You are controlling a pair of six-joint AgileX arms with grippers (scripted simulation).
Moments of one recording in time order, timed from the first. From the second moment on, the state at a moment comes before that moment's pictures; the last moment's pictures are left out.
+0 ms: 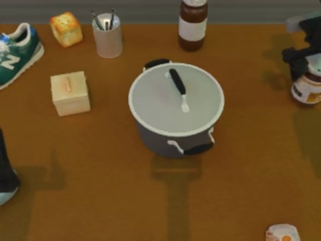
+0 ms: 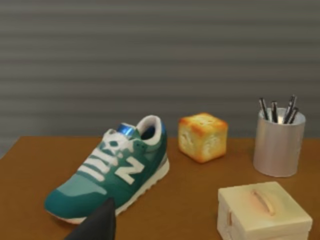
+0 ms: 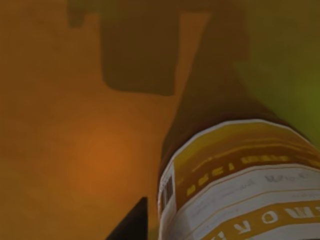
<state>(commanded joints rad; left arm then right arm) 0.00 0.00 0.00 0.00 0.00 0.00 0.00 3.08 3.38 -1.87 0.02 -0.29</state>
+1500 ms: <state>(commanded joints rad) 0.00 0.00 0.00 0.00 0.00 0.00 0.03 2.88 3.16 -1.71 0.00 -0.30</state>
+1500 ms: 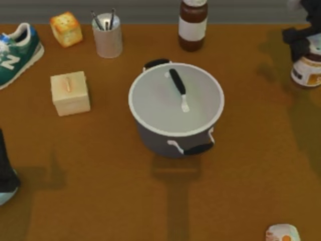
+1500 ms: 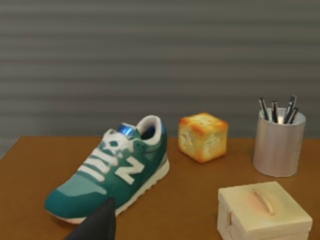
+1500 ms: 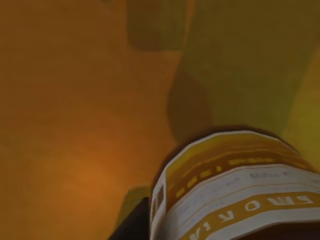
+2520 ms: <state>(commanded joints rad) 0.00 0.00 0.00 0.00 0.00 0.00 0.03 2.09 1.91 -1.34 0.00 -0.29</state>
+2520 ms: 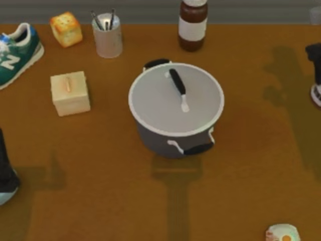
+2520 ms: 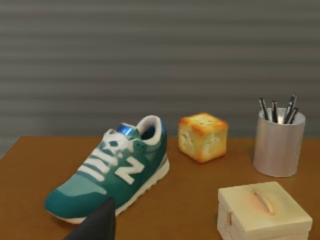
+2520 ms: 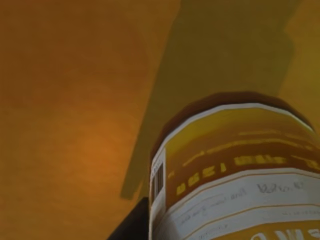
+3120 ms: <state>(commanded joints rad) 0.00 0.00 0.00 0.00 0.00 0.00 0.06 2.13 1.96 -1.37 -0.01 -0.23</state>
